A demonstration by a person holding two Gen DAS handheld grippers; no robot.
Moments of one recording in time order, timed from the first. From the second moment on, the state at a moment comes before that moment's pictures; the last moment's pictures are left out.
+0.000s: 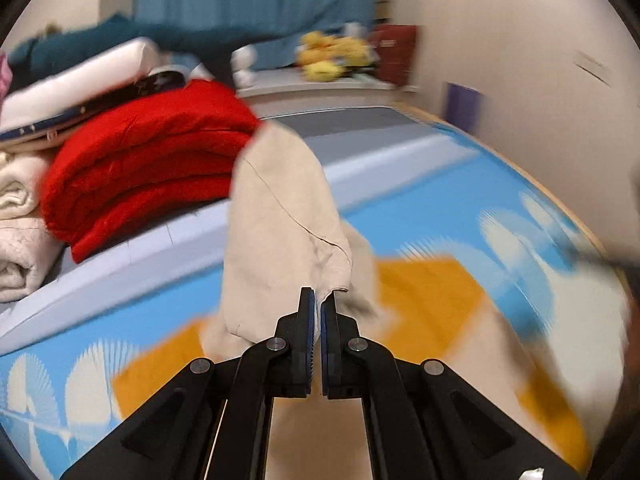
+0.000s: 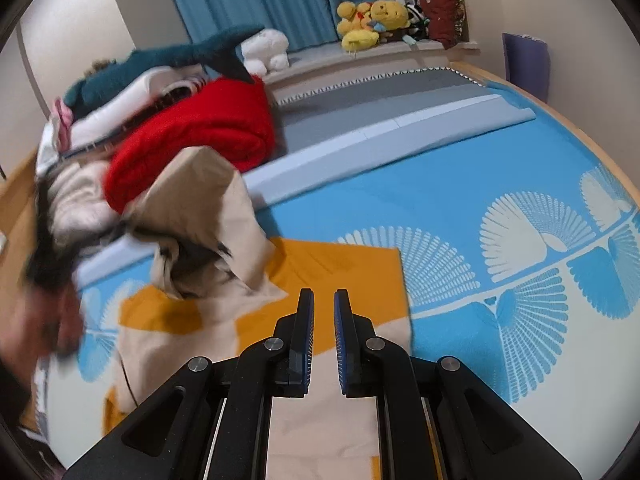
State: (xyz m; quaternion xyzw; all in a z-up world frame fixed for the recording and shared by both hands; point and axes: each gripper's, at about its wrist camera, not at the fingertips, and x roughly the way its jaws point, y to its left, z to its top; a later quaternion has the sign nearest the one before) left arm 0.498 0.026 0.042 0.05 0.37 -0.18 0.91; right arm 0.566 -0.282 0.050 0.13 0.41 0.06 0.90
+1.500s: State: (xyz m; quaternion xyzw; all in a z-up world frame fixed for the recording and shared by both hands) left arm 0.457 0.048 -0.060 -0.18 0.51 -0.13 0.83; right arm 0.572 -0.219 -0.181 0.34 0.65 0.06 0.68
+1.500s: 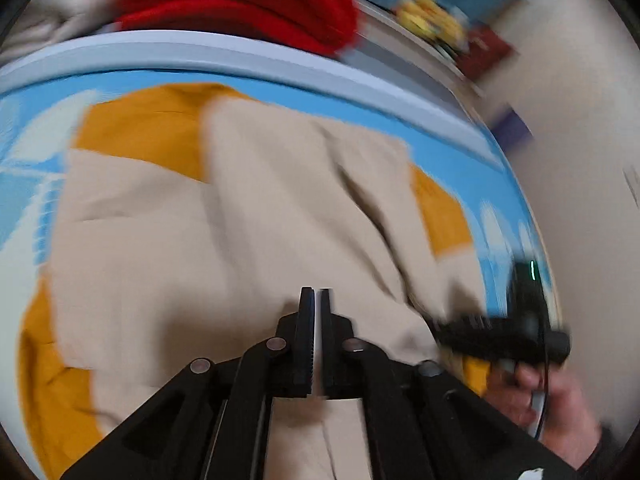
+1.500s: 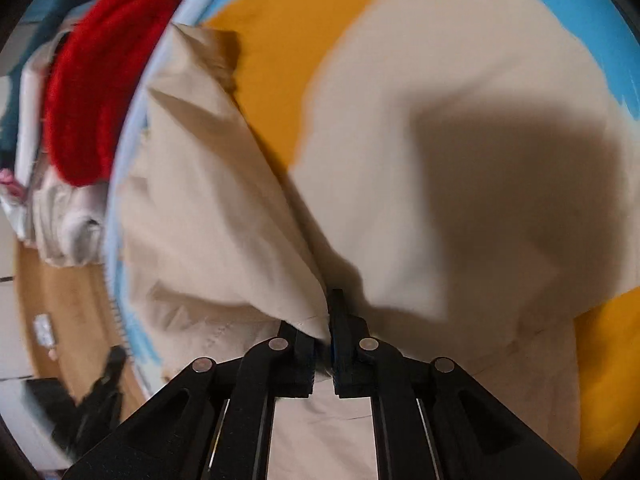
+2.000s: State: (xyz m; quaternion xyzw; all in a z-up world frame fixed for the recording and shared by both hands) left arm 0.462 0.033 -0.054 -0.11 0.52 -0.07 0.84; right arm 0.578 -0.178 -0.063 0.16 0.51 0.08 0.84
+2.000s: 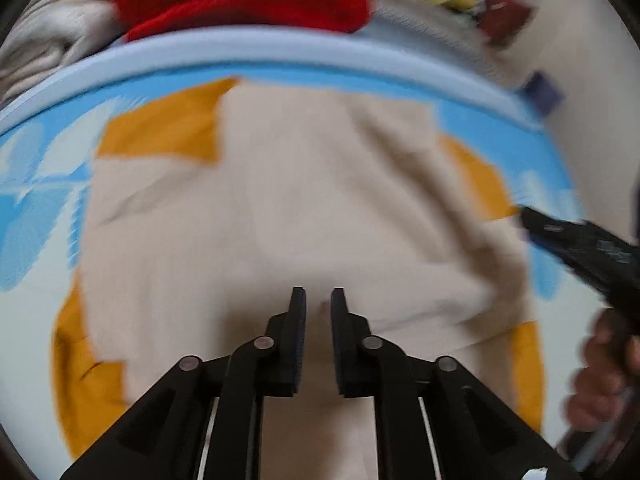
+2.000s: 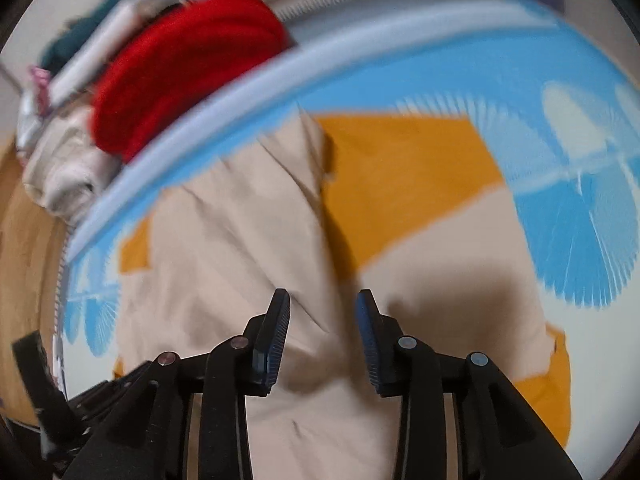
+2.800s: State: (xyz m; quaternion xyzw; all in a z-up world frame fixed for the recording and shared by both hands) left arm 0.456 0.065 -0.116 -0.07 0.62 0.01 0.78; right arm 0.574 -0.120 -0.140 0.05 0.64 0.14 0.76
